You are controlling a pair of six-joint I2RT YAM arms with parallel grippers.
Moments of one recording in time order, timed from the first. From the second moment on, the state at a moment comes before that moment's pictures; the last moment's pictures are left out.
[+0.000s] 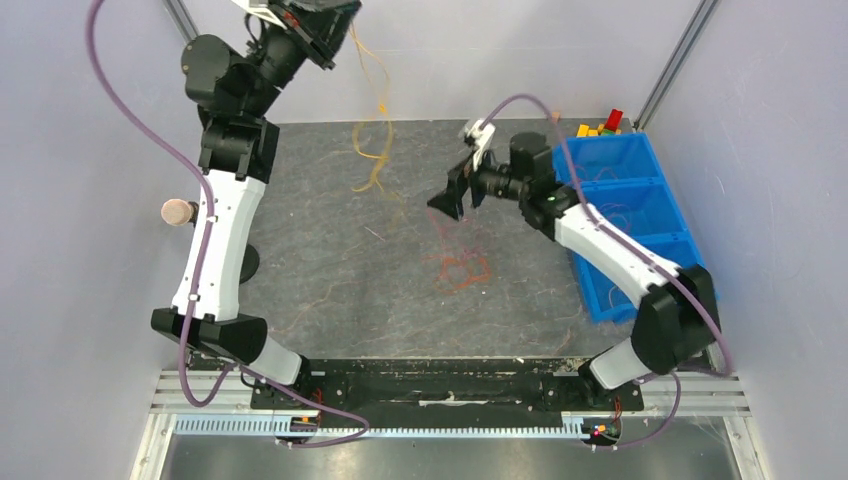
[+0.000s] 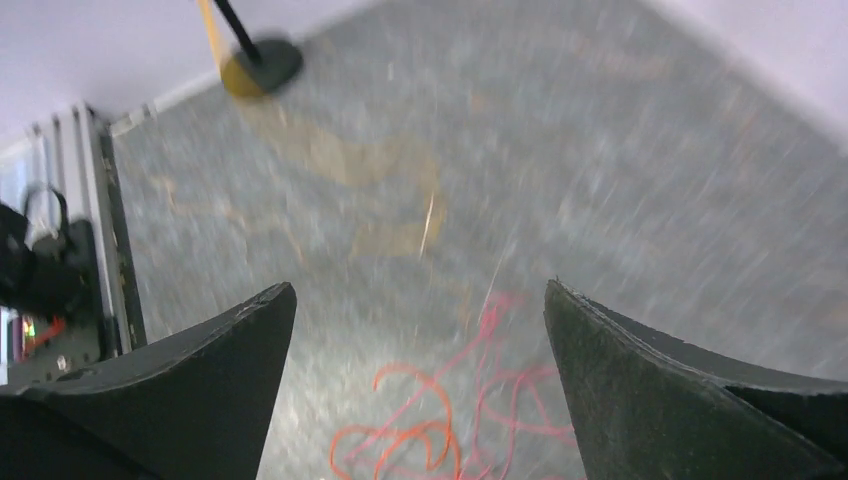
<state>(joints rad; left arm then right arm) -0.23 1.52 2.02 0.08 0.45 -0.33 0.51 1.55 1.14 0.04 -0.61 -0.02</state>
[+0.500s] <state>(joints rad) -0.33 1.58 1.91 0.09 0.81 -0.44 0.50 1.41 1.45 0.09 -0.62 0.11</state>
